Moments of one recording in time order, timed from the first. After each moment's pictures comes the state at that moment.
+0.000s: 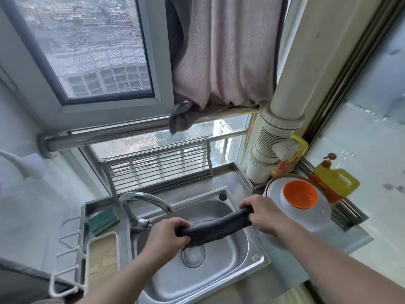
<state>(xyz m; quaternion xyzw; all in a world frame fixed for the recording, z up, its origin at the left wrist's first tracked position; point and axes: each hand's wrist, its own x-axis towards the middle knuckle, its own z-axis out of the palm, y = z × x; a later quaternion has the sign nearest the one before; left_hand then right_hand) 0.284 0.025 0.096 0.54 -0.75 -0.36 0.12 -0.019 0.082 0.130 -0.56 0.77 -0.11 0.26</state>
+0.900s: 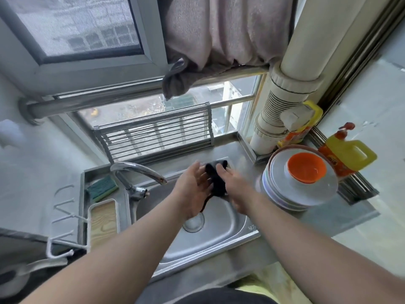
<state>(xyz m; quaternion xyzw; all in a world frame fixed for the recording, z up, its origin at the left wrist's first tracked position) 0.174 0.014 0.128 0.48 -0.22 -0.80 0.28 0.035 0.045 0.072 -0.22 0.60 -0.47 0.60</state>
